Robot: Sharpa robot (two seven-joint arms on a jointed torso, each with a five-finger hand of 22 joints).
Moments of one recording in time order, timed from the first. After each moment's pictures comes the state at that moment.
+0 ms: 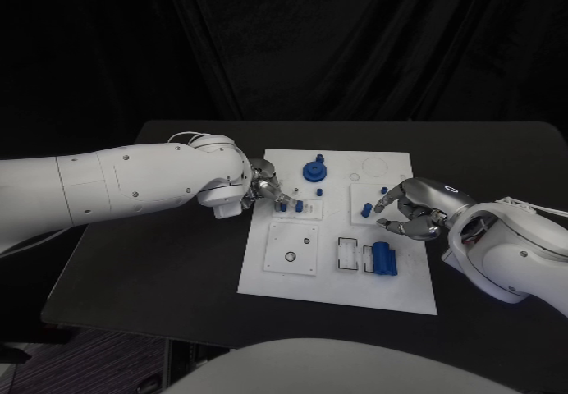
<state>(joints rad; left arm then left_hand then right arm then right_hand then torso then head) 1.34 -0.79 -0.21 1.51 -0.91 0.04 -0.56 1.02 -0.07 0.24 0.23 0.06 0.89 0.06 0.47 0.77 1.47 0.00 1.57 1.31 1.47 -0.06 1.57 1.31 0.07 1.42 0.06 1.14 1.31 1.29 -0.95 -0.25 1.81 -1.41 -0.35 -0.34 1.48 -0.13 0.30 0.28 0.31 0.93 0.13 0.10 0.31 1.47 0.05 1.57 1.31 1.47 -0.02 1.57 1.31 0.07 1.43 0.09 1.20 1.31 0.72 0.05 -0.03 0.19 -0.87</state>
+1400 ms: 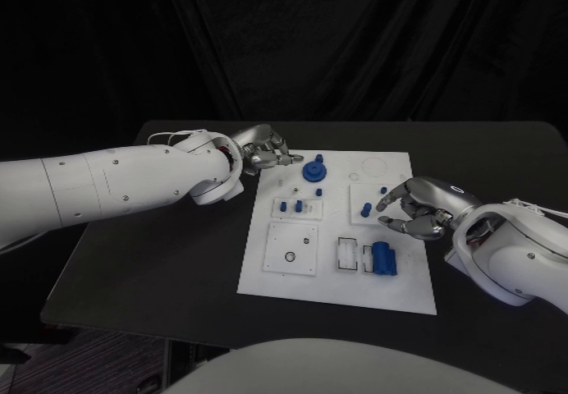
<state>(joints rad) 1.34 -0.82 -0.21 1.45 -1.03 -0.36 -0.09 1.24 0.07 -0.12 0.27 0.23 0.77 0.08 0.56 0.85 1.46 0.01 1.53 1.31 1.47 -0.05 1.56 1.31 0.09 1.40 0.06 1.00 1.31 1.29 -0.97 -0.25 1.83 -1.40 -0.39 -0.31 1.47 -0.12 0.30 0.28 0.32 0.94 0.13 0.10 0.31 1.47 0.05 1.57 1.31 1.47 -0.02 1.56 1.31 0.07 1.43 0.09 1.20 1.31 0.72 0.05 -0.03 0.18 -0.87</state>
